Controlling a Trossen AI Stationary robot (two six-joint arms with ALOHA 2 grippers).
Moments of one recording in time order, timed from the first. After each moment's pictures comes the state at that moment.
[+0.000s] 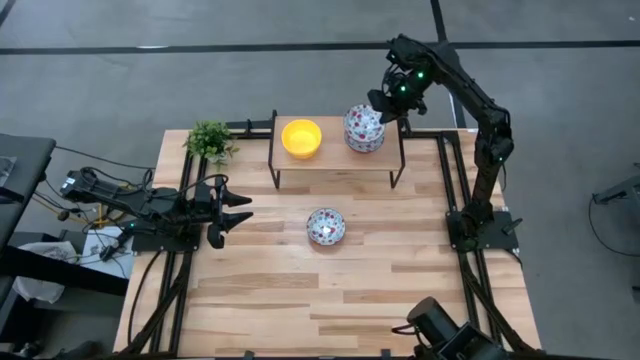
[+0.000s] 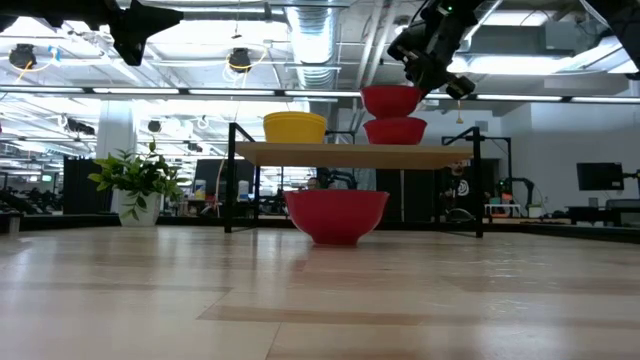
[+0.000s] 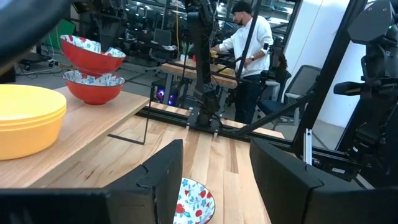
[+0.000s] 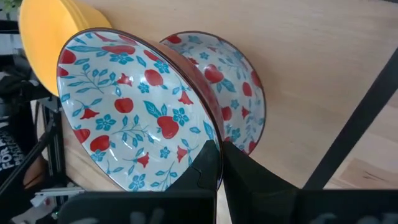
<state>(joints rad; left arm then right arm) -0.33 0.43 0.33 0.14 -0.42 -0.16 -0.89 1.88 2.10 -1.57 -0.47 0.38</state>
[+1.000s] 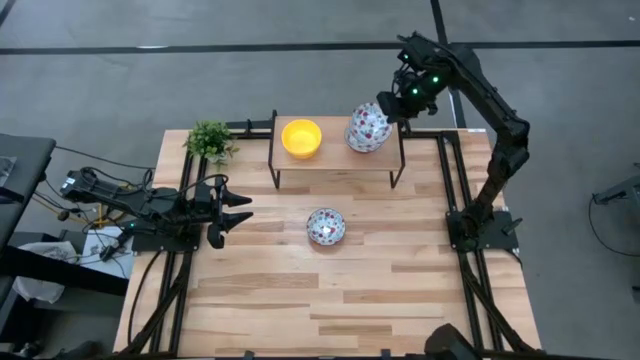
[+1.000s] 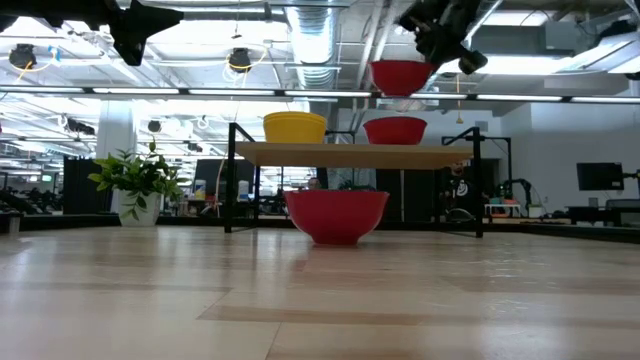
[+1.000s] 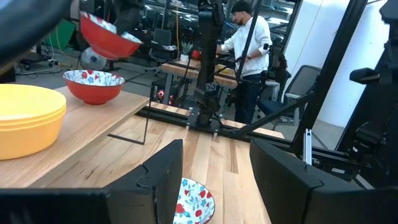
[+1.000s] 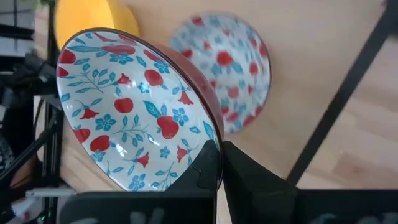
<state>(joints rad) -0.33 0.43 0.33 0.14 -0.42 -0.16 -0.83 1.74 2.08 -1.57 -0.40 0.41</state>
